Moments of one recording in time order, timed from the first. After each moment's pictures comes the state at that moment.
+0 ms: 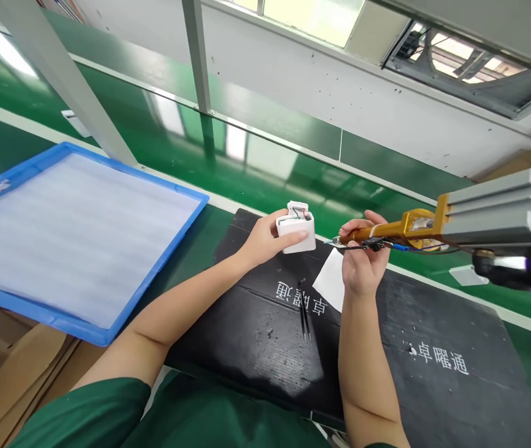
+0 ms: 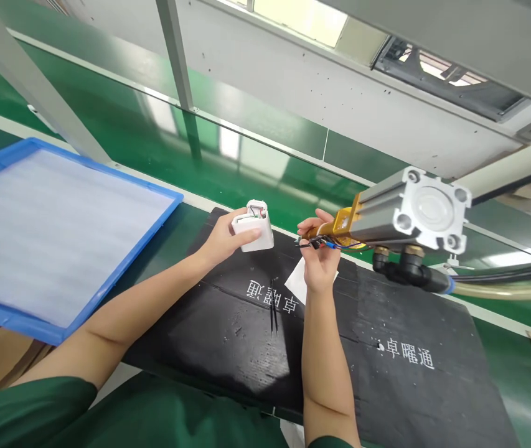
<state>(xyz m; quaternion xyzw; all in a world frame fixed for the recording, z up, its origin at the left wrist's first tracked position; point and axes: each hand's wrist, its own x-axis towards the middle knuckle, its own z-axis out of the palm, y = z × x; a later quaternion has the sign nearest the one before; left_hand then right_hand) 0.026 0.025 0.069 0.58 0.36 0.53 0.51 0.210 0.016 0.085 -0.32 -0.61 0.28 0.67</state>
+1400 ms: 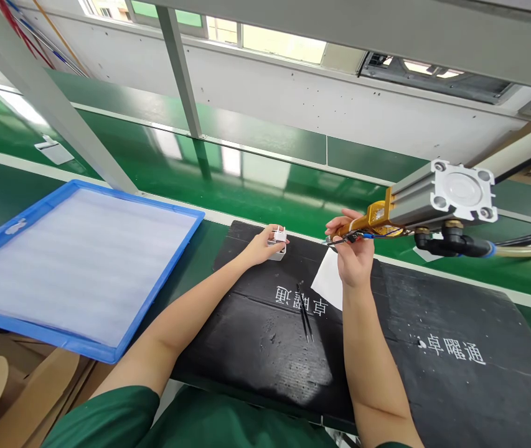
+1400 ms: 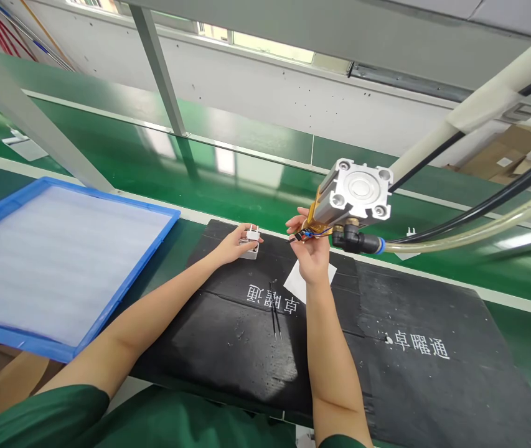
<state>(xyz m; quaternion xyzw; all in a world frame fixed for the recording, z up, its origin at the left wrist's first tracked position) 0.029 0.061 0.000 0.64 0.42 0.35 0.54 0.223 0.019 0.079 -0.30 -0.62 0.30 0.66</state>
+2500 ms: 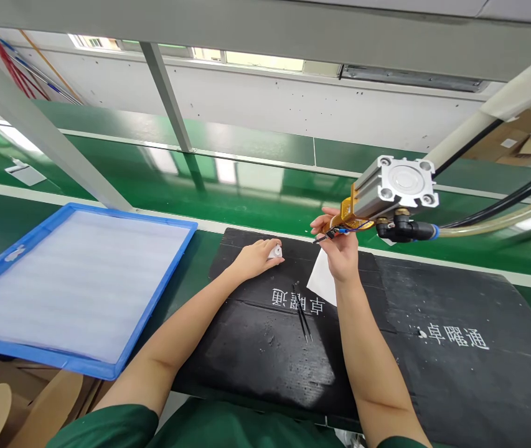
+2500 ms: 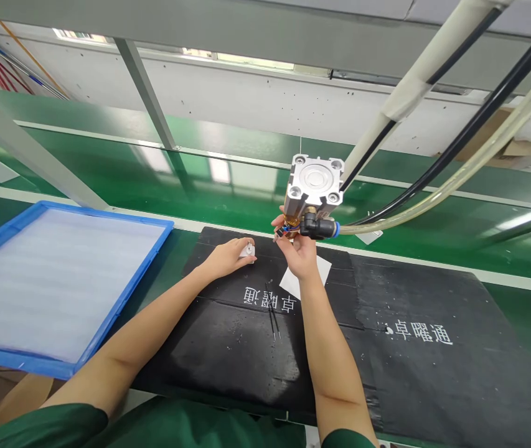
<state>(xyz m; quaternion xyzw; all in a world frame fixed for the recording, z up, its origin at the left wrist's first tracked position) 0.026 0.042 0.022 0.86 0.46 0.13 0.17 0.222 0.014 0.083 -0.33 -0.63 0.28 0.64</state>
